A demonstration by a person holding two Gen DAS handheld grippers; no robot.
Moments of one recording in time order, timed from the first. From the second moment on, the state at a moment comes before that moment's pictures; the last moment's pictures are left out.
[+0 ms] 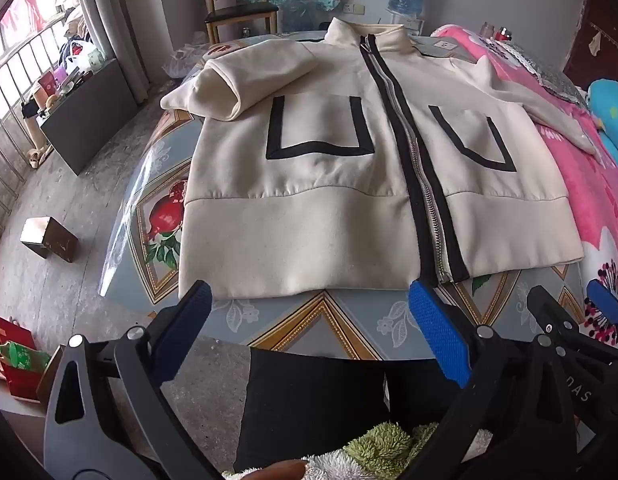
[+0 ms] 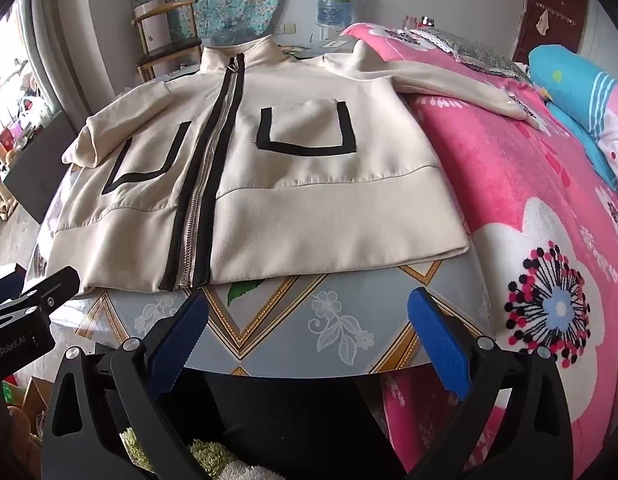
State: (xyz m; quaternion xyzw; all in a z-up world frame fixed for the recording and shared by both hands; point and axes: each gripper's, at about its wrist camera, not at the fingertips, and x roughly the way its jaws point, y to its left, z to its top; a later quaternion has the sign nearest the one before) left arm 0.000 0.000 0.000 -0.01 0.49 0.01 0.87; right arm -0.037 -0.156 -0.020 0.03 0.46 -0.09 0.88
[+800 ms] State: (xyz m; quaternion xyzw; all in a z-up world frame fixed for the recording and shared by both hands) left arm 0.000 0.003 -0.006 -0.01 0.49 0.01 0.87; right arm -0.036 -0.151 -0.015 0.02 0.46 -0.09 0.88
